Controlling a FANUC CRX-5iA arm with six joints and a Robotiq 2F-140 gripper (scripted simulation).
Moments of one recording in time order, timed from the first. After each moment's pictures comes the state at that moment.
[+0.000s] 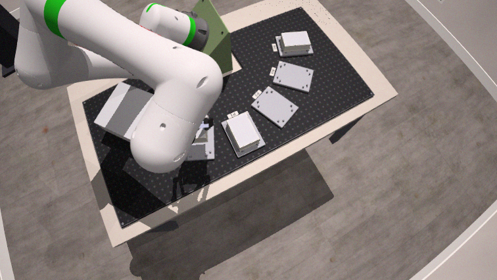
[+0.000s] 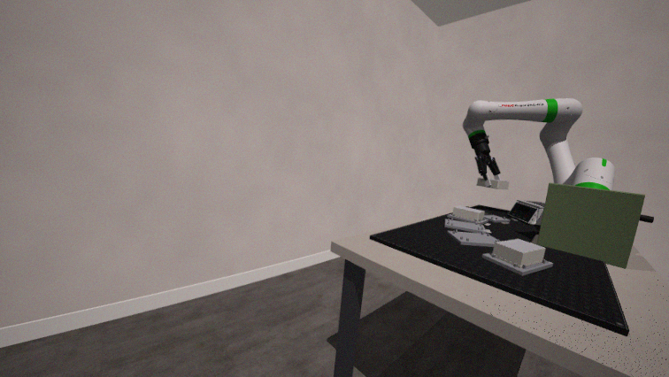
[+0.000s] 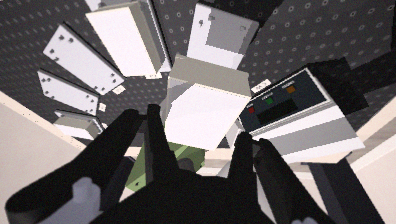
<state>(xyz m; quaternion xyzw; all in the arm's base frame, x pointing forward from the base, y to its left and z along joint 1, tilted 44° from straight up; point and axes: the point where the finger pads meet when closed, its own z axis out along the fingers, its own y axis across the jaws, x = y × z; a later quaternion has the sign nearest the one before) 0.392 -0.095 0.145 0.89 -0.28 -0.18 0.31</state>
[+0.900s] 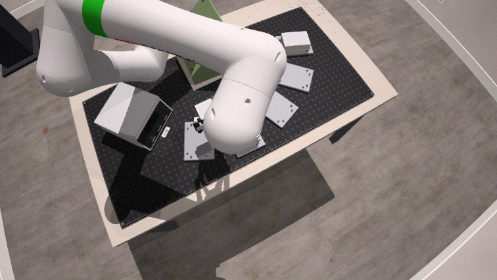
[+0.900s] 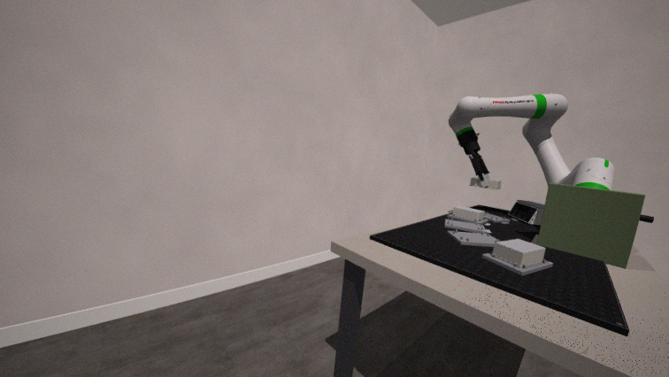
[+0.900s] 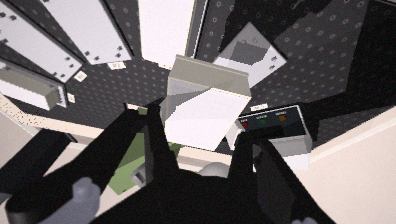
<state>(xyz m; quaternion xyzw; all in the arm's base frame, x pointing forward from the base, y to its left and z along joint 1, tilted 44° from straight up) 0.408 -0.046 0.098 0.89 -0.11 -0.26 0.36</state>
